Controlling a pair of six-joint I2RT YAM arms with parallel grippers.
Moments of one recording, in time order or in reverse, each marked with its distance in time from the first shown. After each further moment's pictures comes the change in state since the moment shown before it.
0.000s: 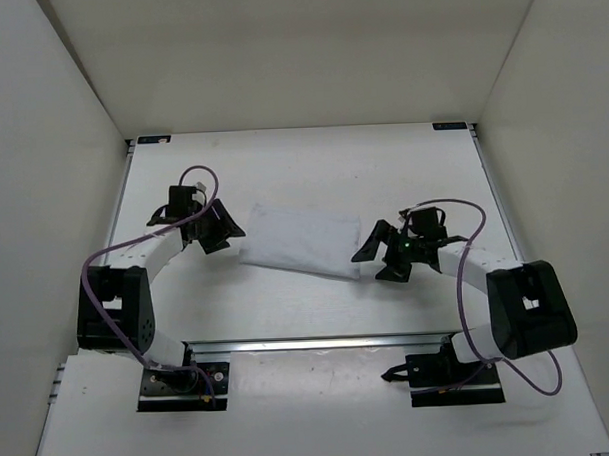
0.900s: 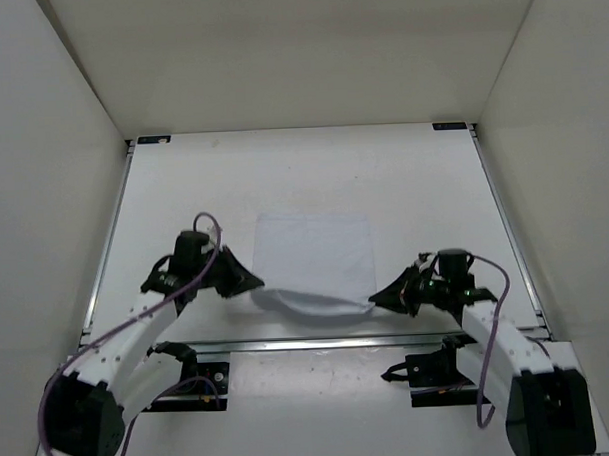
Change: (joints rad) left arm -0.274 -0.655 -0.408 -0.152 0.105 -0.330; right arm -0.052 -0.654 -0.435 -0.107 -0.272 0.379
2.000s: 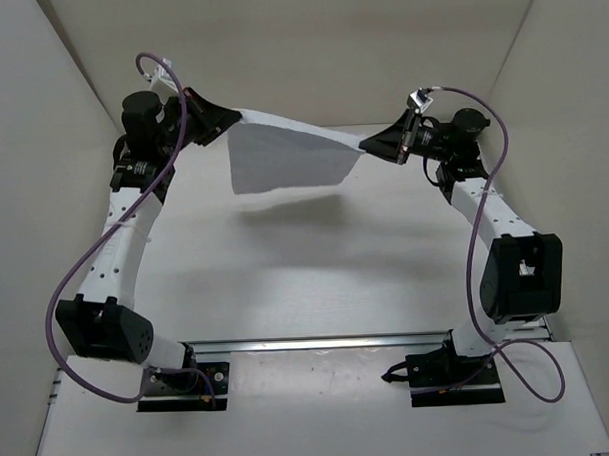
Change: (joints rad) left arm 0.208 0.613 1.127 0.219 0.000 0.188; right arm -0.061 0.863 1.080 0.785 -0.273 0.256
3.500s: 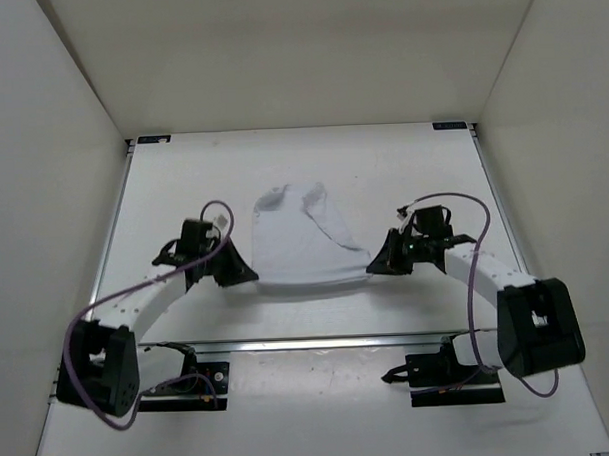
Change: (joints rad) left arm -0.100 -0.248 -0.952 -0.108 -0.025 0.074; right arm 0.121 -0.290 -0.609 -0.786 0.541 -0.802
